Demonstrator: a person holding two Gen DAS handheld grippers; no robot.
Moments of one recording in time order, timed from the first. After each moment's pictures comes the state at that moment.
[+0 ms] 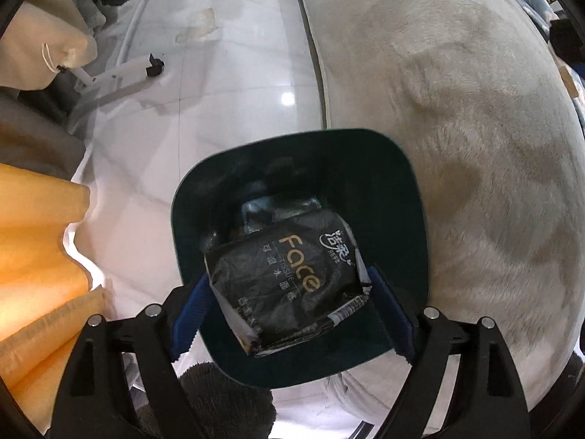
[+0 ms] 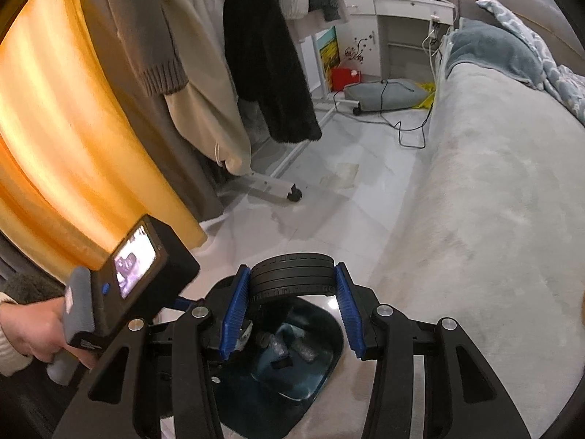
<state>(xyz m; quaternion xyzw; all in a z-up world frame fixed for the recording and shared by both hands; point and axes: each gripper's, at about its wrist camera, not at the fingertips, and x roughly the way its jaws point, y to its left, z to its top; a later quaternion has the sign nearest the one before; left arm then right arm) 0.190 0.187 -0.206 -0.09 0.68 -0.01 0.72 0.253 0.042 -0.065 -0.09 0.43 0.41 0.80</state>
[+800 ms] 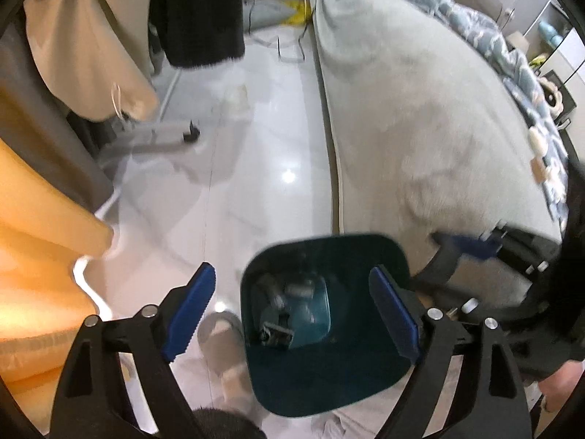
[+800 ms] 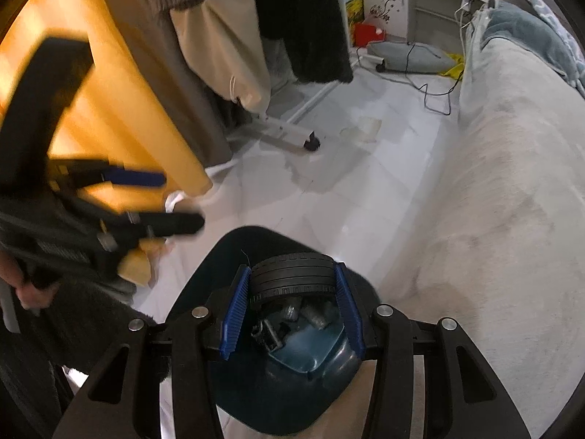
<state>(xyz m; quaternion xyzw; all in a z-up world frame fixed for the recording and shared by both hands) 0.186 0.245 -0.123 -0.14 0.54 0.03 0.83 0.226 0.086 -0.118 -0.15 0.49 0.42 0.74</state>
